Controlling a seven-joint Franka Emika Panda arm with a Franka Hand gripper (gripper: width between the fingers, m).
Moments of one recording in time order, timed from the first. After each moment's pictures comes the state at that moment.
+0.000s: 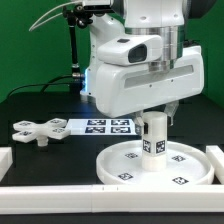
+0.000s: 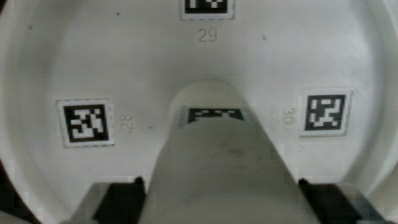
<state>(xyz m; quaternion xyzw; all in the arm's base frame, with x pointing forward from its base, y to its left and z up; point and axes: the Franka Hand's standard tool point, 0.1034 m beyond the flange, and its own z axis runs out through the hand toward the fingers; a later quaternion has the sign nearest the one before) 0.568 0.045 0.073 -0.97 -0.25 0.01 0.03</state>
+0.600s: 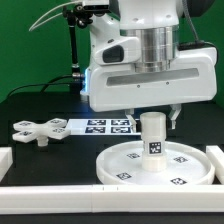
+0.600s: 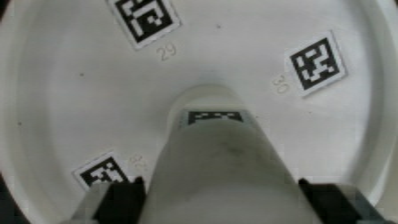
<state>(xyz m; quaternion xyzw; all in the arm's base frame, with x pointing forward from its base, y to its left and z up) 0.568 0.043 0.072 -1.00 0.01 0.02 0.04</state>
